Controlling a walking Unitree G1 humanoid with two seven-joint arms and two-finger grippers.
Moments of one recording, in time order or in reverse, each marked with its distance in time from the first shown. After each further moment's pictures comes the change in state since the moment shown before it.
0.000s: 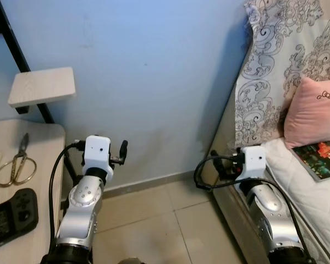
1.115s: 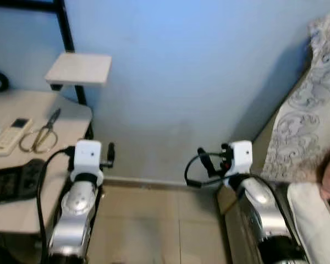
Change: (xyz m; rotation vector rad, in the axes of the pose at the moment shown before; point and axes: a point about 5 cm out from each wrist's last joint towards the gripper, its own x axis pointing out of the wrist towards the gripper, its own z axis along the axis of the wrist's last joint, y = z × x) left arm -0.012 0.014 -0.004 0.063 0.013 0.139; right arm 0.018 0.016 0.003 0.046 -0.011 0.107
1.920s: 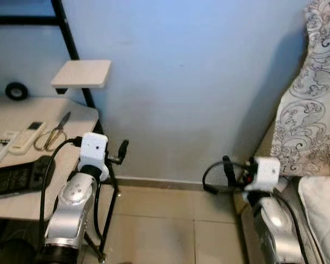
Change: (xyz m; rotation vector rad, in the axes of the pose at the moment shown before) left arm 0.009 -0.002 0.012 -0.049 -0.013 -0.242; right arm -0.049 -0.025 -0.026 0.040 -0.003 -0.302
